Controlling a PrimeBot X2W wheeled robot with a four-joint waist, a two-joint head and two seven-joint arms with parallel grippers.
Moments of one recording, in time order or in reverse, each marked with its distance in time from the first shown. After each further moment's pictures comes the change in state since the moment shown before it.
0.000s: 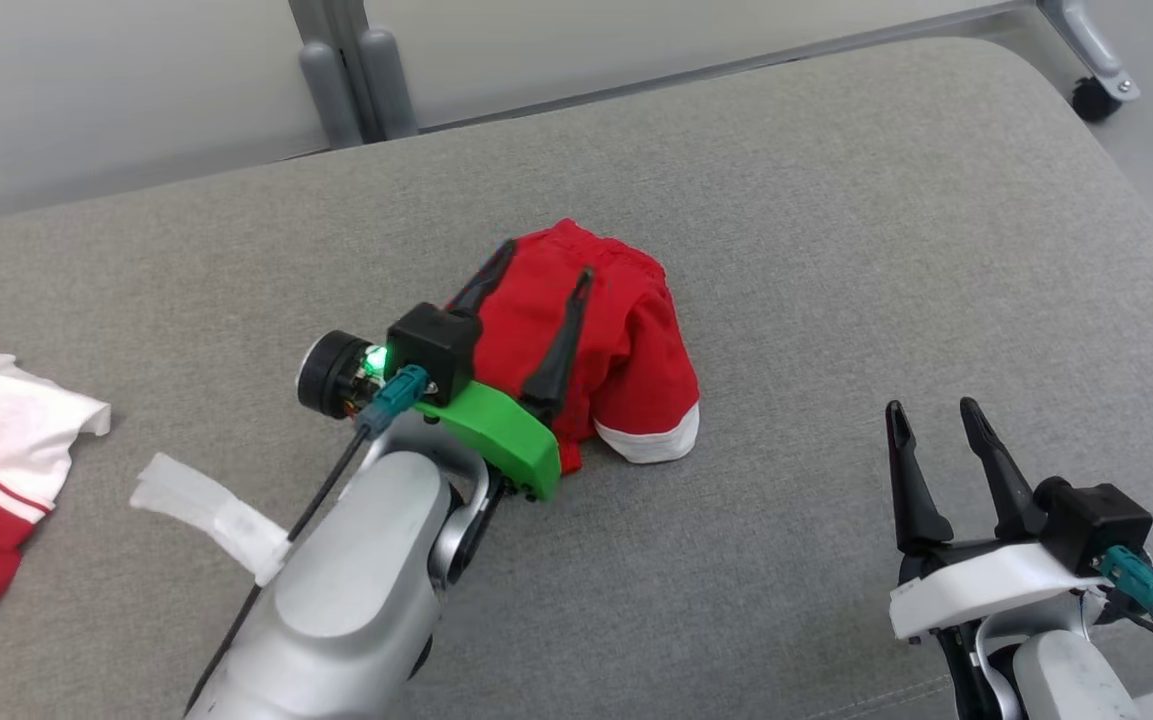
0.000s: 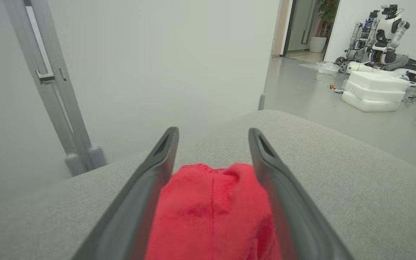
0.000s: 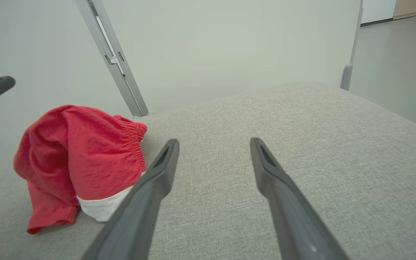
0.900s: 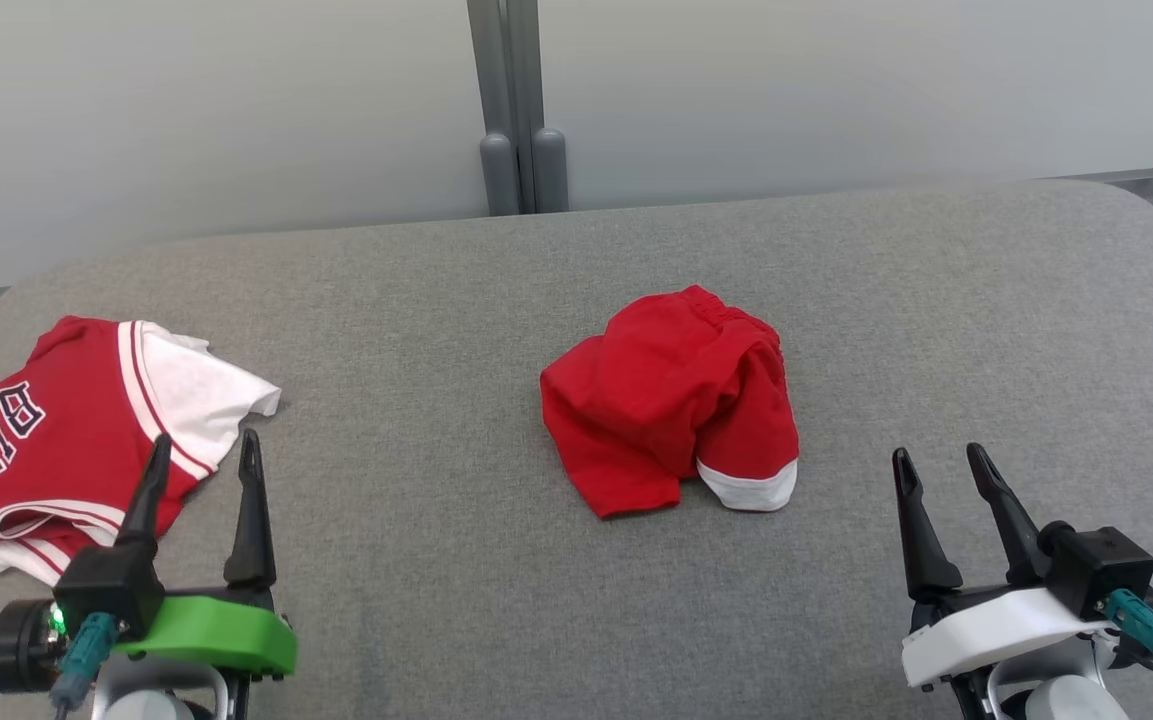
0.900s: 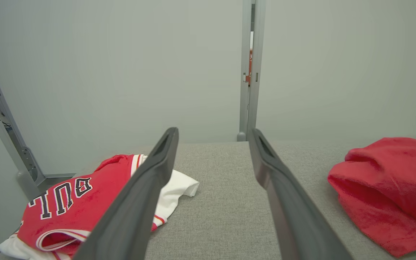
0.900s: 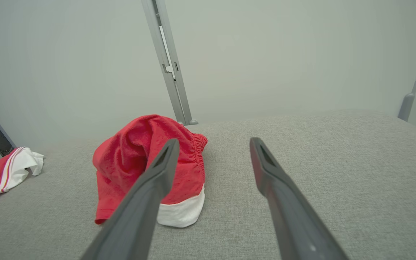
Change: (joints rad) left arm 0.530 0.170 0.510 -0.374 0.143 0.045 -0.003; right arm 0.079 -0.022 0.007 -0.021 -0.019 0.000 0.000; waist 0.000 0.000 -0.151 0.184
